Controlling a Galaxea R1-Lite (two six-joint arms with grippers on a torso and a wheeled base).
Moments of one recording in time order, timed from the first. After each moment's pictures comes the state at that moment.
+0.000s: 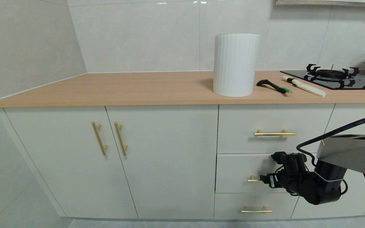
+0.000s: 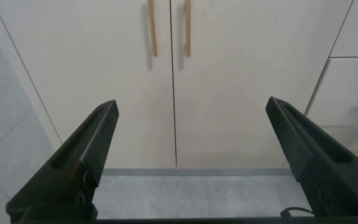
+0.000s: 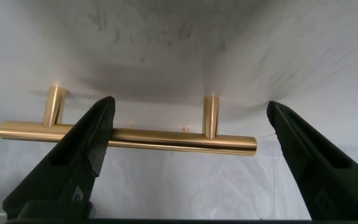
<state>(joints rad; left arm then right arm) 0.00 0.00 0.00 0.00 0.00 0.00 0.13 2.52 -0.85 -0.94 -0.10 0.02</state>
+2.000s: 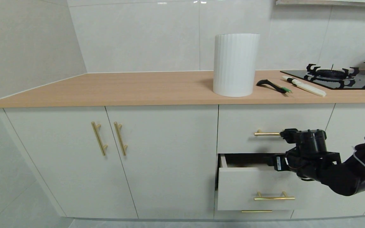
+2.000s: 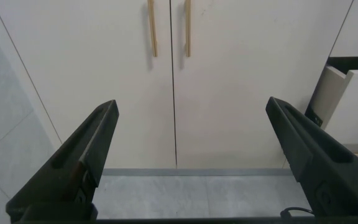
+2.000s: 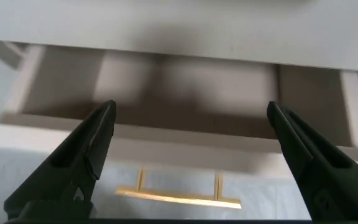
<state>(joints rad) 0.00 0.00 0.00 0.00 0.00 0.00 0.21 2.08 -0.72 -0.80 -0.12 0.08</state>
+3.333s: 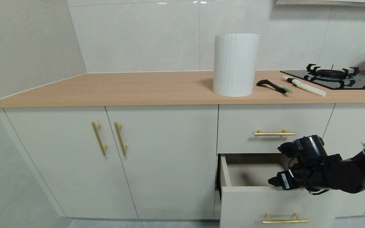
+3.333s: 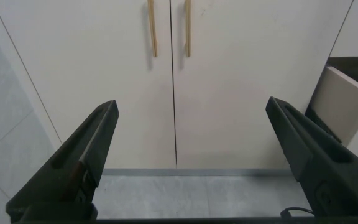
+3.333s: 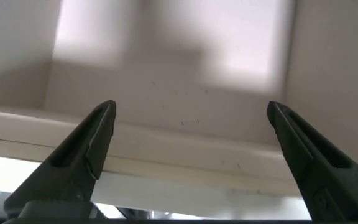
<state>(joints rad) 0.00 0.00 0.00 0.00 0.00 0.00 0.24 2.00 -0.73 -0.38 -0.11 0.02</state>
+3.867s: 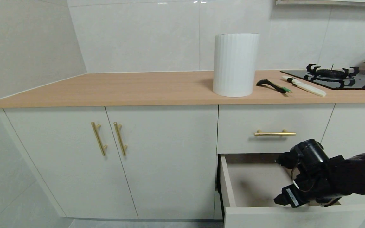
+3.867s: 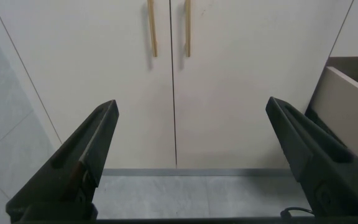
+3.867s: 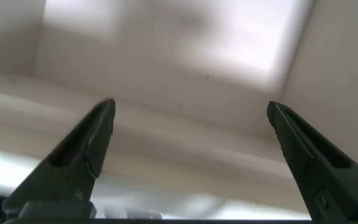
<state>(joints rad) 0.00 0.00 0.00 0.00 0.00 0.00 0.30 1.90 -0.73 -0.08 -0.12 -0.05</state>
